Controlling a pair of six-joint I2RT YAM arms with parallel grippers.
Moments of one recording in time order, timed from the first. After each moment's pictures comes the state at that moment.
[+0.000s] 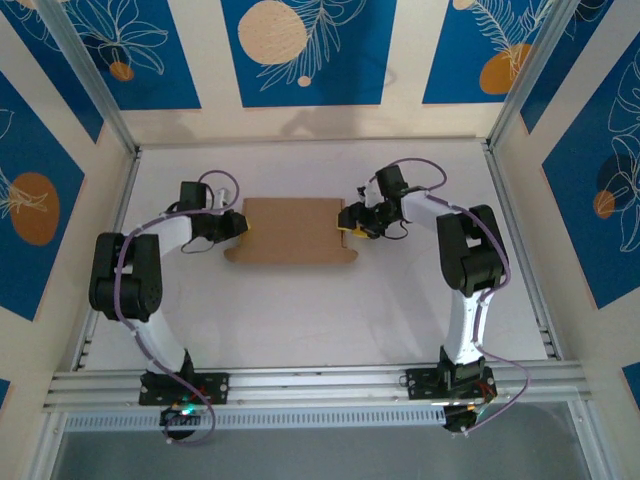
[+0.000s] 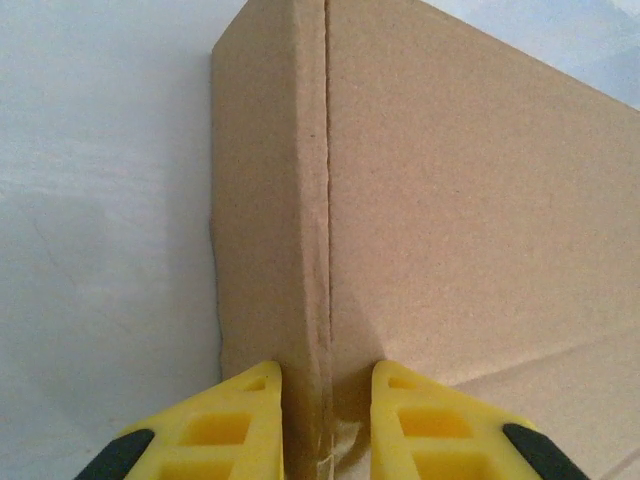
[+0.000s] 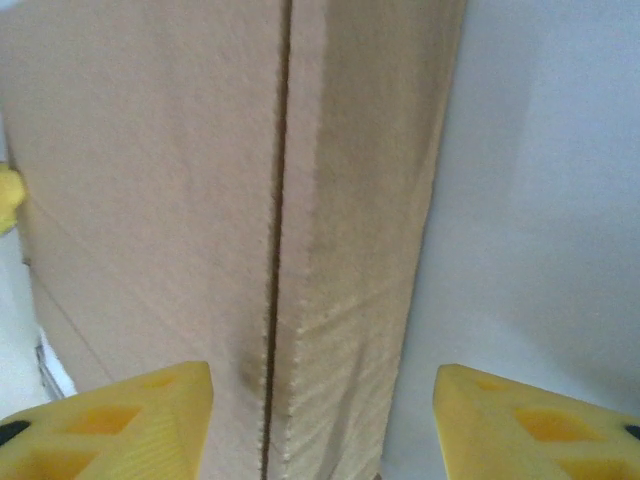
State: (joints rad) left arm -0.04 1.80 1.04 -0.25 0.55 -0.33; right arm 0.27 1.99 1.31 -0.44 -0.67 0.43
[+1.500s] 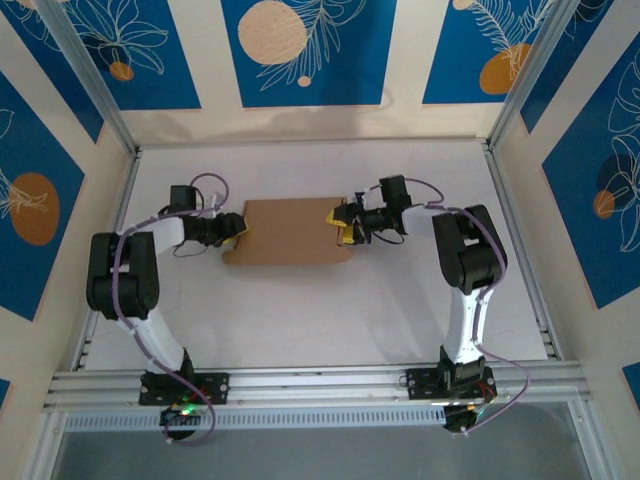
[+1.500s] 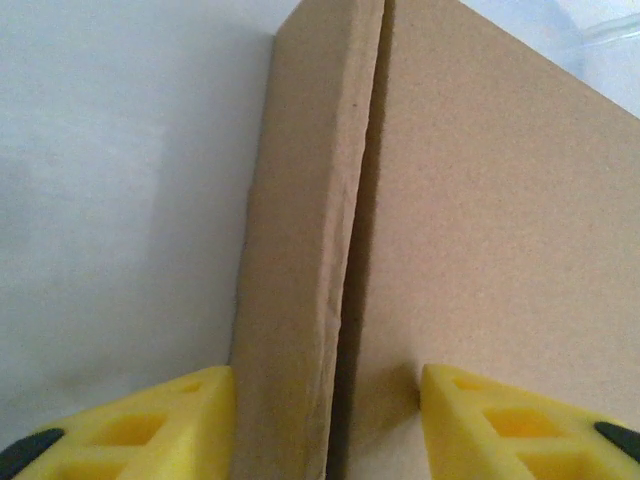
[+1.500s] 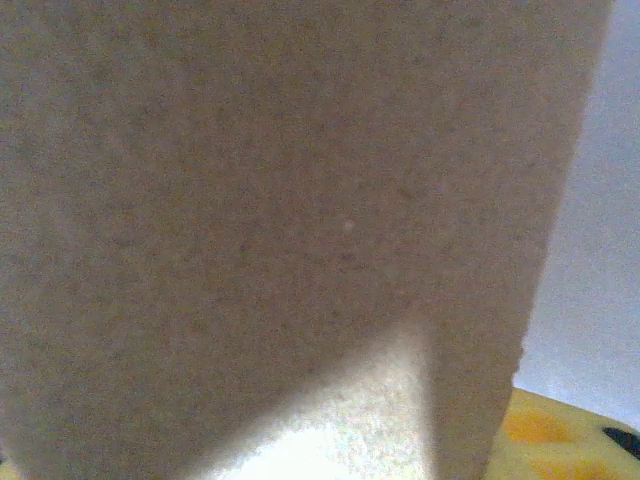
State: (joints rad) left arm 0.01 1.77 1.00 -0.25 0.66 -0.37; right arm 0.26 2.00 1.15 -0.01 -1.08 0.94
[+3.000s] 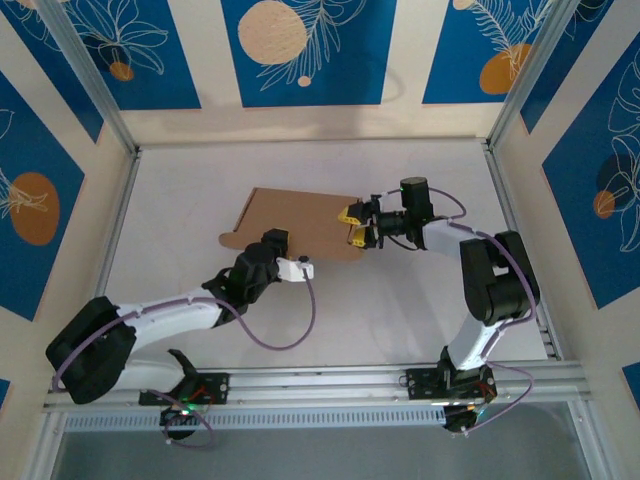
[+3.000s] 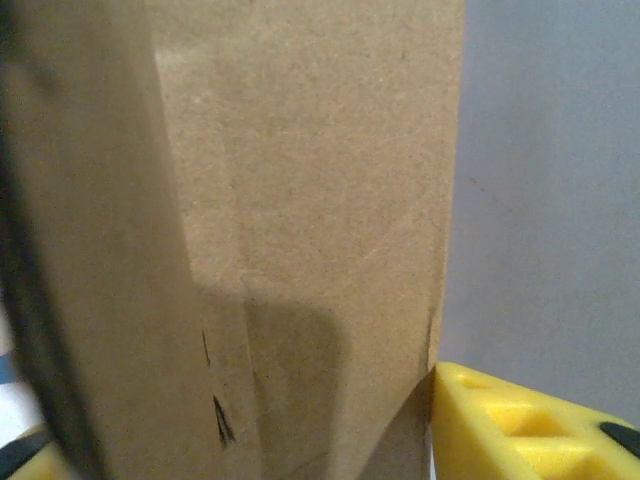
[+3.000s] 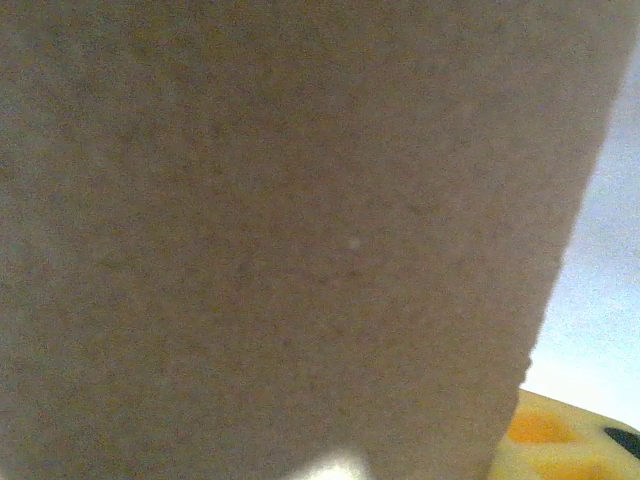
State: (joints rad) left arm -0.82 1.29 0.54 0.35 -0.36 1.24; right arm 0.23 1.72 0.92 0.13 -1.15 1.24
